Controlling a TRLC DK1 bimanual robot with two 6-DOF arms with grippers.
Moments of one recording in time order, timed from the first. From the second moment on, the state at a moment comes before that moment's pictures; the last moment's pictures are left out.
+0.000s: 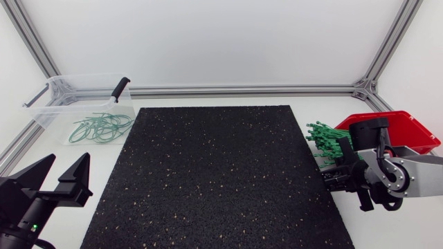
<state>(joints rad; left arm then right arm) -0.04 0.06 0.02 -0.01 0.01 -0.10 0.06 1.37 0.46 -0.08 0.35 -1.73</state>
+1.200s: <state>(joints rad) -0.04 0.06 0.02 -0.01 0.01 -0.10 0.31 0.96 0.98 -0.70 0.13 -1.13</state>
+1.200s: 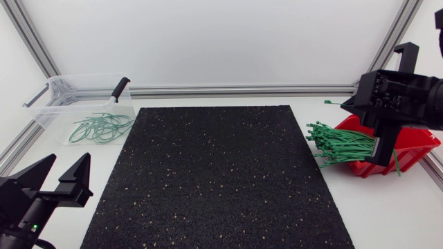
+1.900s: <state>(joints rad) -0.05 0.06 0.02 -0.01 0.01 -0.10 0.52 1.29 1.12 -1.03 -0.42 -0.62</state>
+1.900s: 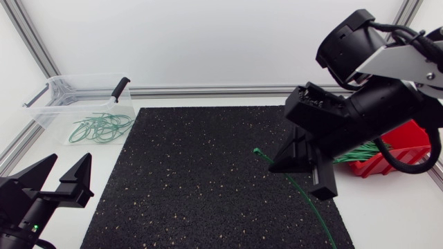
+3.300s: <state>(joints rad) 0.17 0.57 0.36 0.09 0.67 -0.23 0.41 1.37 0.87 -0.29 -1.01 -0.05</state>
